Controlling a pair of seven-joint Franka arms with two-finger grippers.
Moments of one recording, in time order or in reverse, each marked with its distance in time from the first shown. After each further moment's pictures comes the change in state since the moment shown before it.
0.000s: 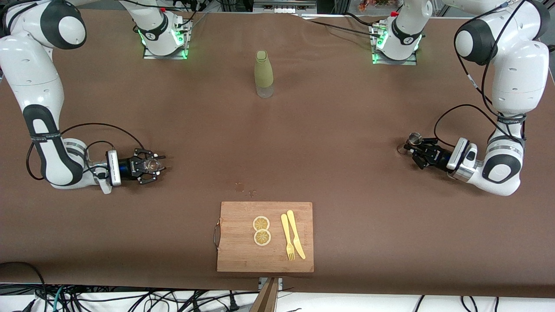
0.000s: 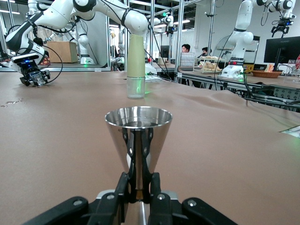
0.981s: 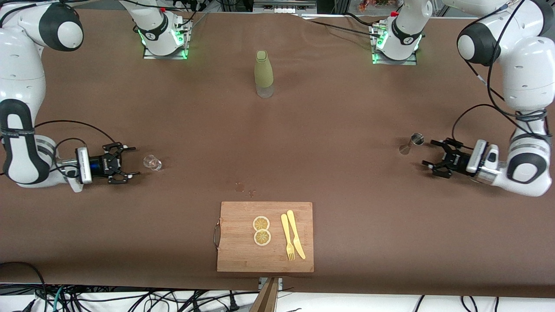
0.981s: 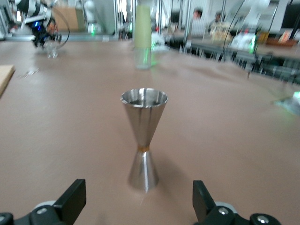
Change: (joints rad) left arm 0.002 -0.009 0.131 0.128 0.000 0.031 0.005; right arm -0.004 -0.010 -0.178 0.141 0.000 -0.208 0.009
